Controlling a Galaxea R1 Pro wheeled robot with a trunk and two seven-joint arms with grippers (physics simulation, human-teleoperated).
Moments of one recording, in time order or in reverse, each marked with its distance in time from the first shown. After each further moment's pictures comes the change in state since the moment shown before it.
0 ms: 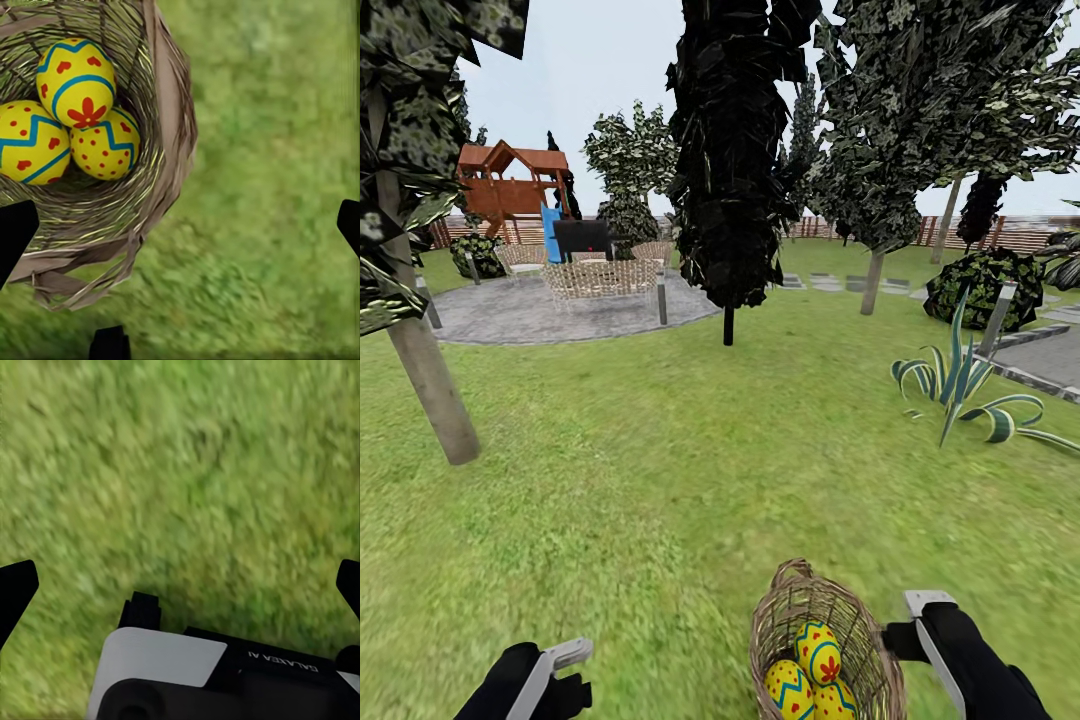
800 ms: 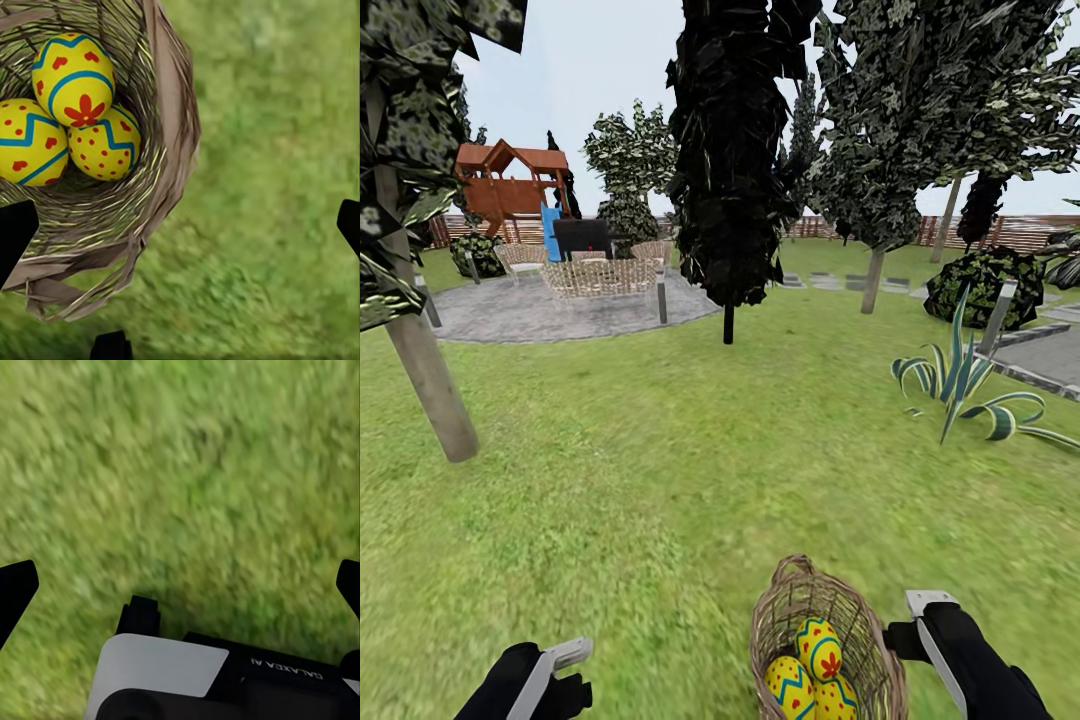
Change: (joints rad) left arm 0.000 -0.001 0.000 -0.001 0.000 0.000 -0.001; right arm 0.000 -0.001 -0.007 0.000 -0.003 0.000 0.000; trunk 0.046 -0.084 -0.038
